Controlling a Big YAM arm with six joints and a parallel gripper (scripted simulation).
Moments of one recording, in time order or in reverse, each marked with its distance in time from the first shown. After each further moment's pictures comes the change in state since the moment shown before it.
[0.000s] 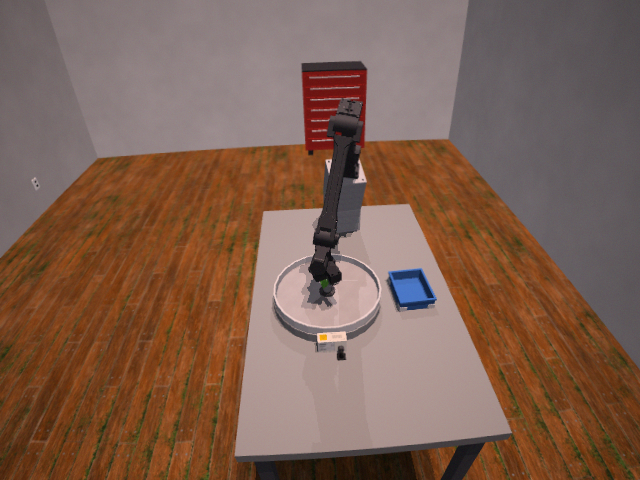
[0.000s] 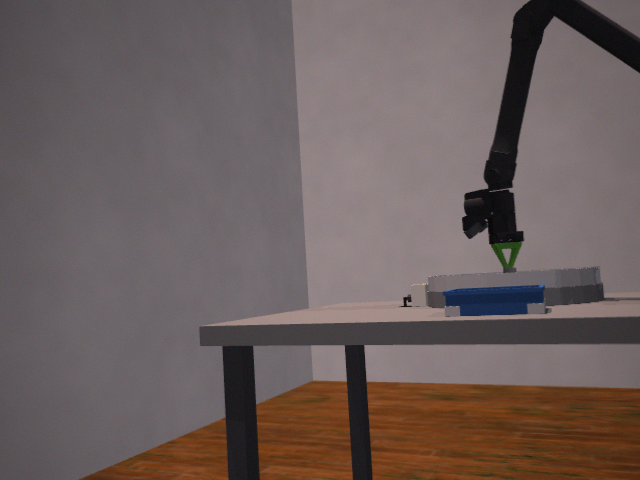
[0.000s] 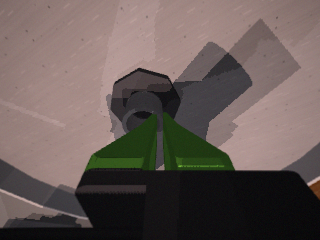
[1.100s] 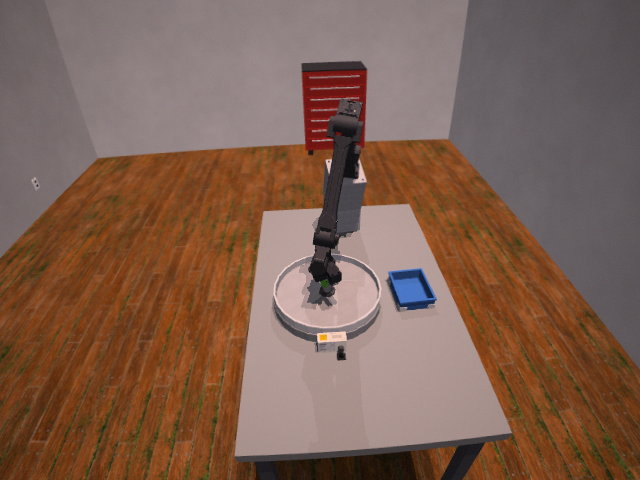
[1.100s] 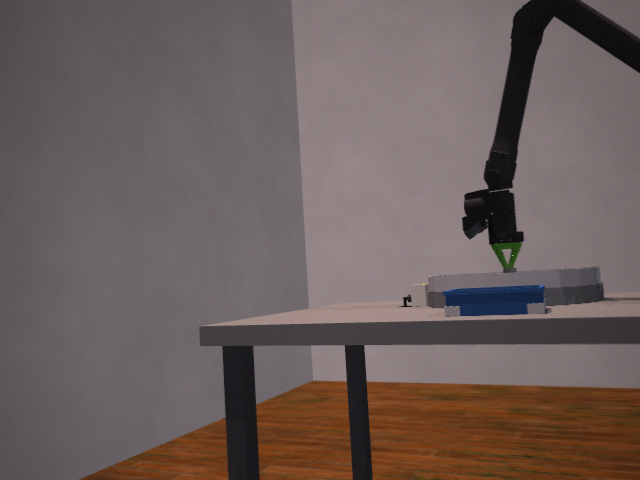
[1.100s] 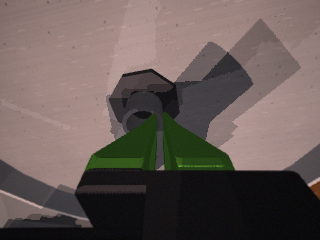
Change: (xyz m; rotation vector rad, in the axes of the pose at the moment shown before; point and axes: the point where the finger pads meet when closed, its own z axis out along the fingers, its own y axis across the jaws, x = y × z) arm 0.000 0.000 0.001 0.000 0.000 0.000
